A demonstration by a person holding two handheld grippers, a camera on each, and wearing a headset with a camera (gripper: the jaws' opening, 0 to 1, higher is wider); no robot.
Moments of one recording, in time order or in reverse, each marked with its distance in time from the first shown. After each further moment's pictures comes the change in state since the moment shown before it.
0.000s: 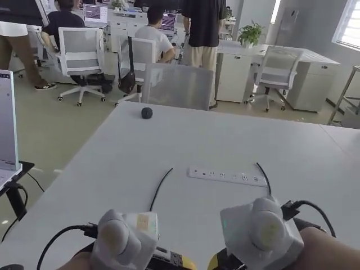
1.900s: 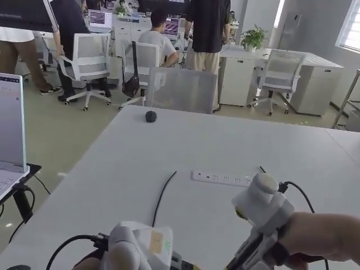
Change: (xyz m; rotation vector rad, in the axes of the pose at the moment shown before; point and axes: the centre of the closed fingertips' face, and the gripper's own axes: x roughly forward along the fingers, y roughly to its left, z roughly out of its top) left arm 0.000 -0.020 0.002 0.190 0.051 -0.011; right arm -0.005 0.021 -0.001 0.476 -0.149 0.550
